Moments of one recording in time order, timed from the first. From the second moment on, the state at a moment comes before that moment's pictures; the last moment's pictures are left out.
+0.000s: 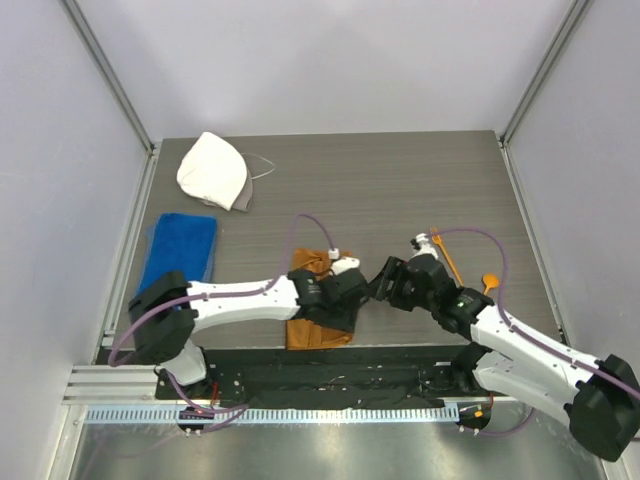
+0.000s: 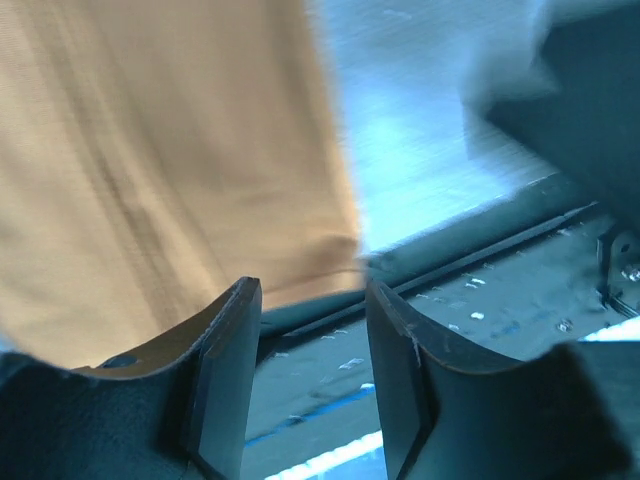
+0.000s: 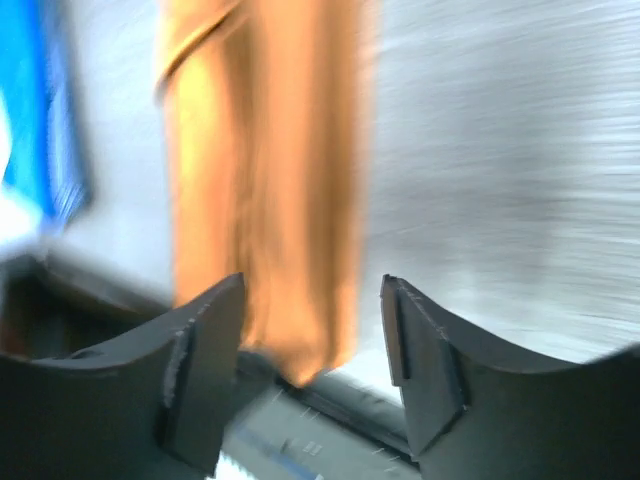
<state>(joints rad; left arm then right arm) -1.17 1.58 1.04 -0.58 -0.14 -0.90 0.73 0.89 0.43 -0.20 -0.01 0.94</state>
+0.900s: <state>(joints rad) -1.35 1.89 1.26 -0.72 -0.37 -0.95 0.55 0.89 0.41 -0.39 -0.05 0.82</state>
